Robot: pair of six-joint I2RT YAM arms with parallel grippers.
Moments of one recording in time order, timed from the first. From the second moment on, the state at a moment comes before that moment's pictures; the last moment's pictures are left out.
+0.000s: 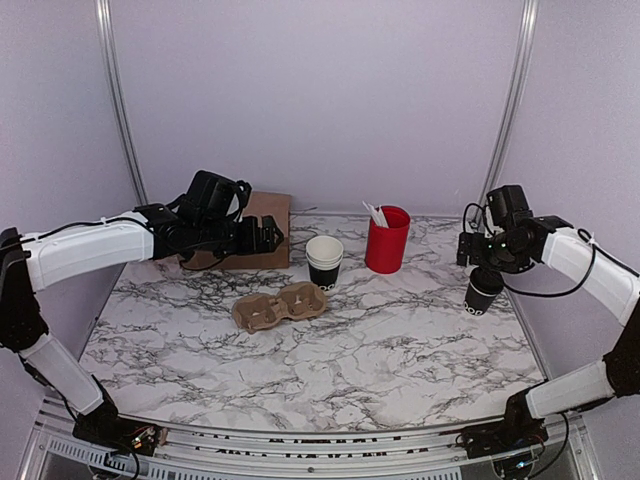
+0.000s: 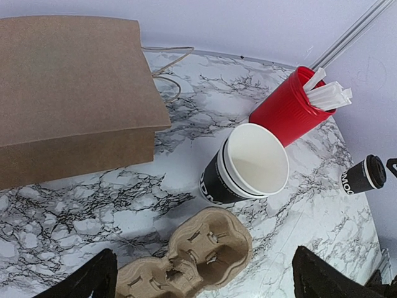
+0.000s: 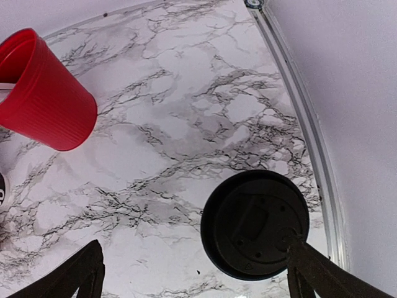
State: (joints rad) left arm -0.70 1.57 1.27 -0.33 -0.07 -0.54; right arm 0.19 1.27 1.06 -0.67 0.23 0.32
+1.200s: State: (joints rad) left arm -0.67 1.95 1.25 -0.35 0.12 -0.59; right arm 0.29 1.27 1.02 -0.53 0.08 0.36
